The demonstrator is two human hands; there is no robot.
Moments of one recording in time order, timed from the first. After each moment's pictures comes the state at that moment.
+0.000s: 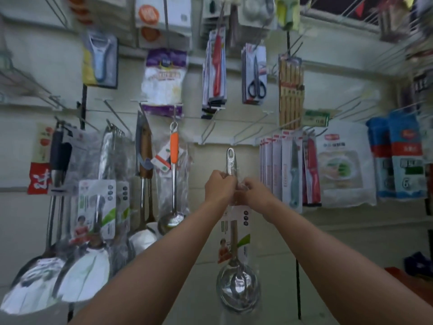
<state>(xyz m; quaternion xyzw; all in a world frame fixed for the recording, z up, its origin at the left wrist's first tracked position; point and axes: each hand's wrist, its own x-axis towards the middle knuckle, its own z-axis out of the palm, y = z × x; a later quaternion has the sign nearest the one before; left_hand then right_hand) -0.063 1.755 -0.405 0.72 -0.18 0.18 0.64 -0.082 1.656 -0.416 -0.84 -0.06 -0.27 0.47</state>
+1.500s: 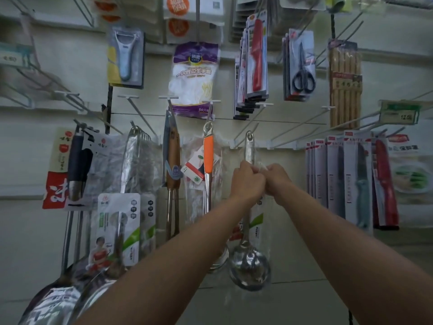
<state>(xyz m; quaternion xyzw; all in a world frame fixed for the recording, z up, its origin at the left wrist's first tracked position) 0.012 1.779 -0.368 0.75 -0.25 0.23 0.57 0.049 1.684 -0.355 -0.78 0.01 -0.32 0.55</state>
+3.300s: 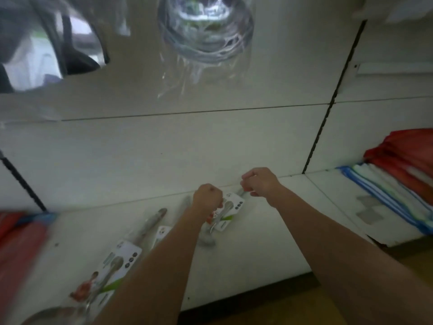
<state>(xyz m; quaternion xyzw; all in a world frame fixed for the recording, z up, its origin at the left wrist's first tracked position) 0.134 1.736 -0.821 0.84 0.02 -0.15 0.53 0.106 1.595 -0.780 -0.82 0.22 0.00 0.53</state>
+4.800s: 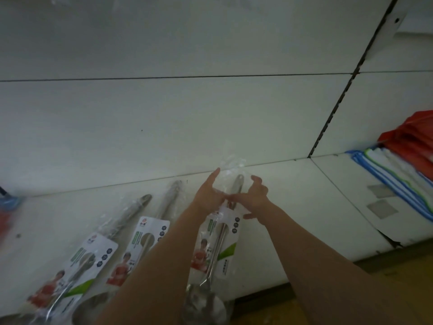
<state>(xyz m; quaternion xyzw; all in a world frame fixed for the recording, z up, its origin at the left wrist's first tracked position) 0.160 1.711 -0.890 0.82 -0.10 -0.18 0.53 0.125 1.592 -0.875 -0.79 0.30 0.07 0.54</state>
